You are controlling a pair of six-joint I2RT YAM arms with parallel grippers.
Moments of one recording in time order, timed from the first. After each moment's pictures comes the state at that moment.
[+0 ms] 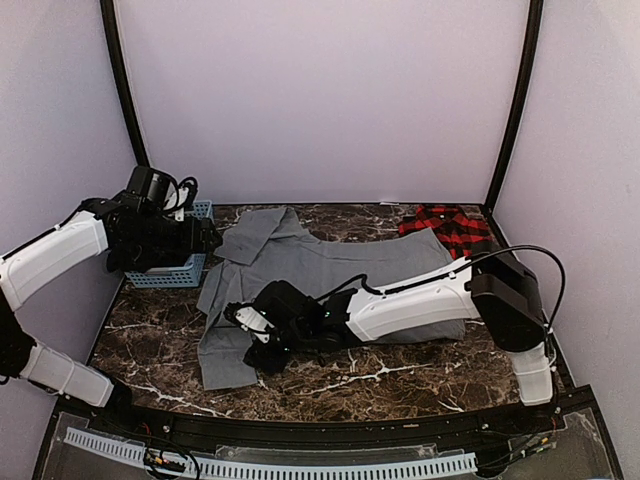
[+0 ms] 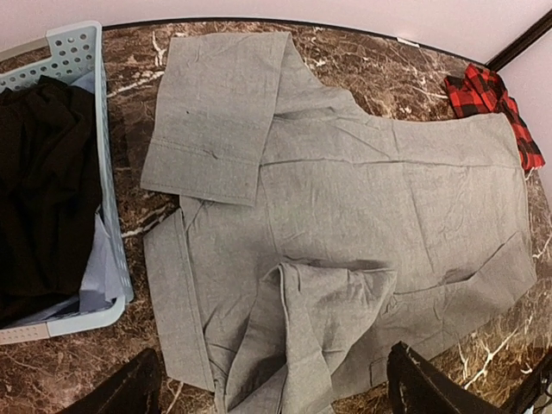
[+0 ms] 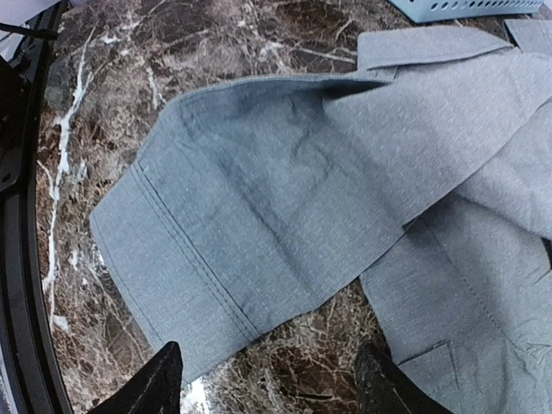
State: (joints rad) left arm -0.33 1.30 1.11 -0.60 0.12 -0.28; right arm 1.27 2.14 1.51 -0.15 -0.01 0.04
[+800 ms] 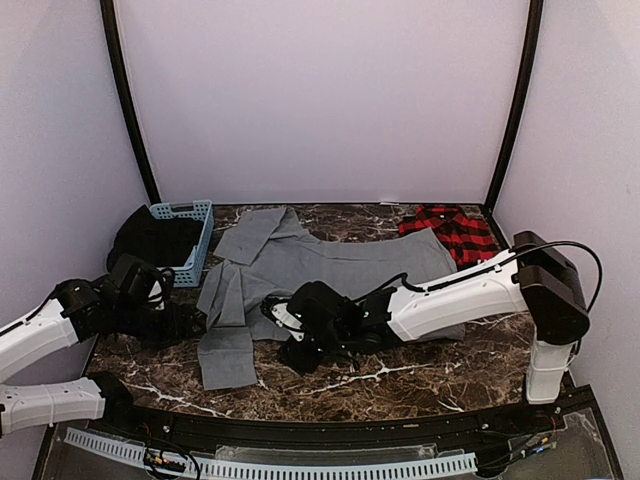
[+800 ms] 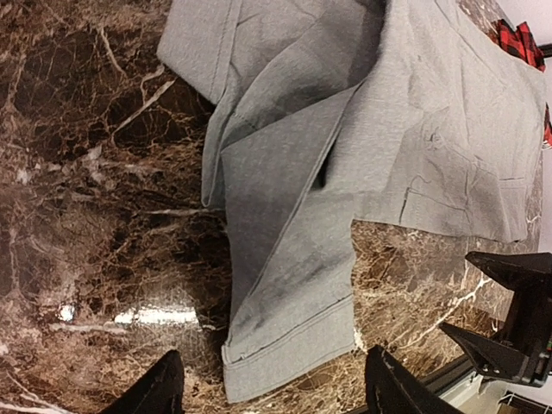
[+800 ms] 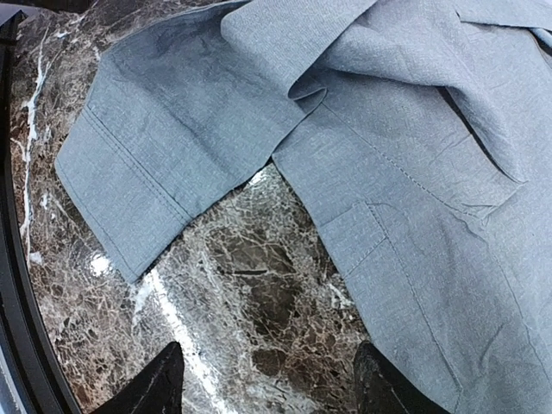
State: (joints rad) left arm -0.55 0.79 0.58 -0.78 0.11 -0.81; right arm 1.25 1.93 1.25 -0.15 0.10 0.15
